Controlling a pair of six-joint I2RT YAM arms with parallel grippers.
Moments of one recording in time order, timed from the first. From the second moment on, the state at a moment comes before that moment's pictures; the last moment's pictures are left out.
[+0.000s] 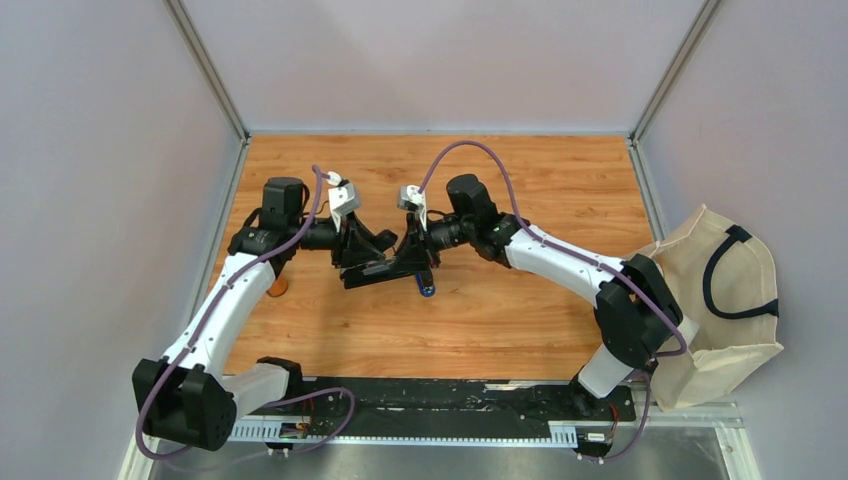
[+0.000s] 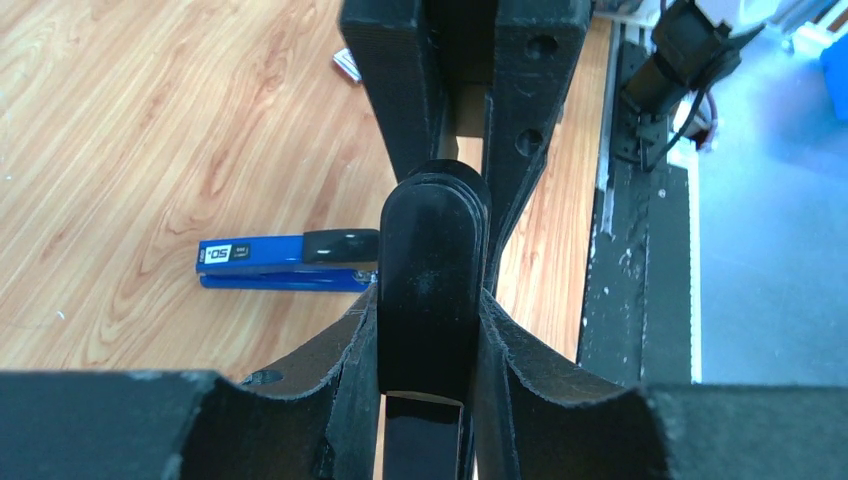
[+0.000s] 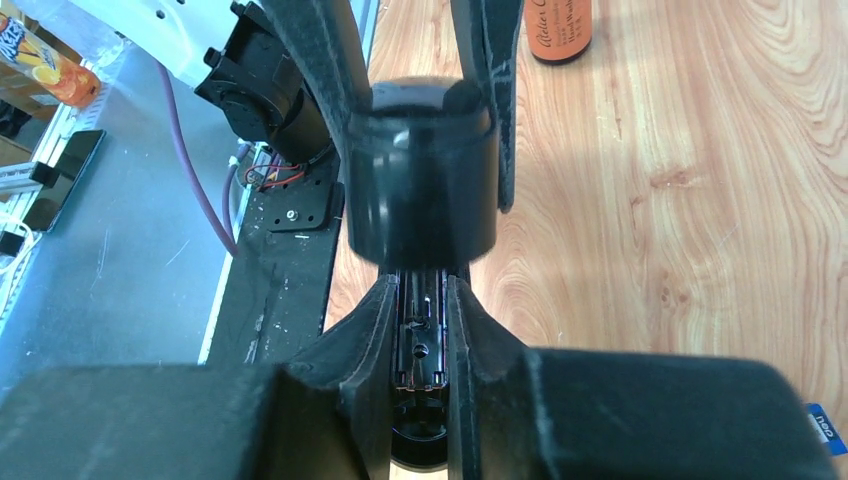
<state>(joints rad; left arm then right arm) -0.21 1.12 0.96 -0.52 1.10 0.41 0.75 1.63 1.17 0.03 -0.96 -0.03</state>
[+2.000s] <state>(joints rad) -0.07 1.29 0.80 -0.18 0.49 0.35 1.06 1.95 1.27 0.04 0.17 0.11</state>
